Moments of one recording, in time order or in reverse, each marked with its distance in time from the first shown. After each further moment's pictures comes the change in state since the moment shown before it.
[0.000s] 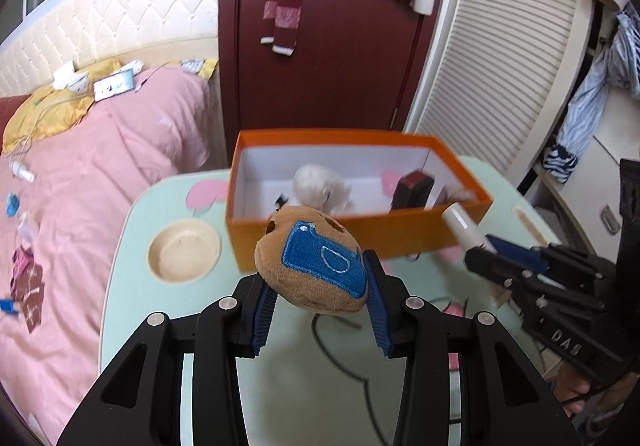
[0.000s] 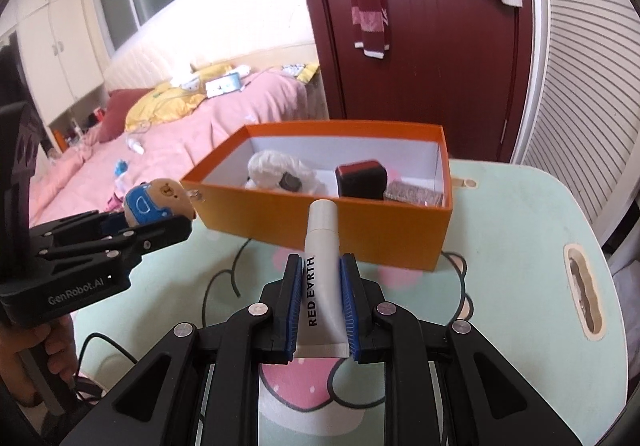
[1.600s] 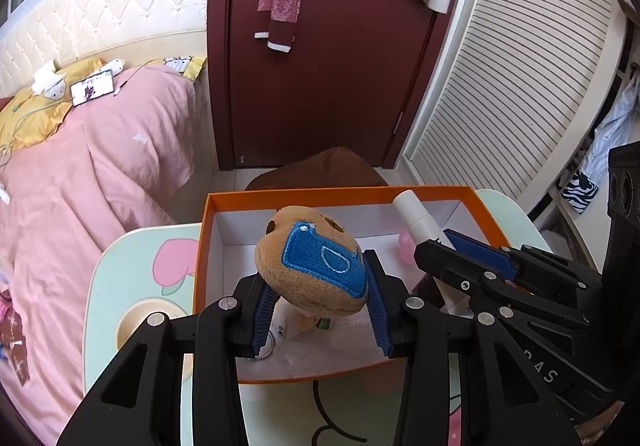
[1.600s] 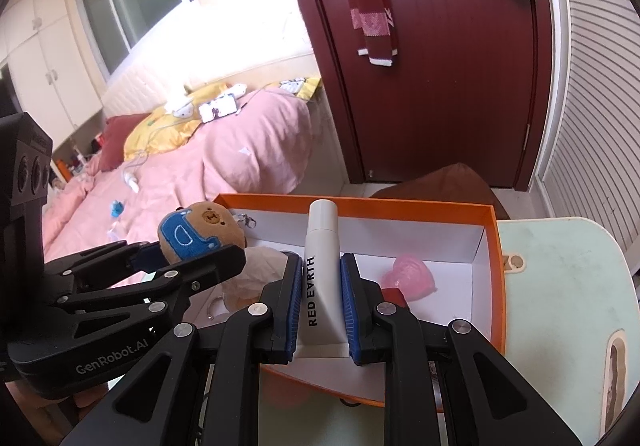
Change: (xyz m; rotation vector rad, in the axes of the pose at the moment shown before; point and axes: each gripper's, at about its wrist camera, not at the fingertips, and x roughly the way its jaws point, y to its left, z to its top) left arm 0.074 0.013 0.062 -0.023 0.043 -0.017; right arm 0.078 -0.022 0.078 0.063 -0.006 0.064
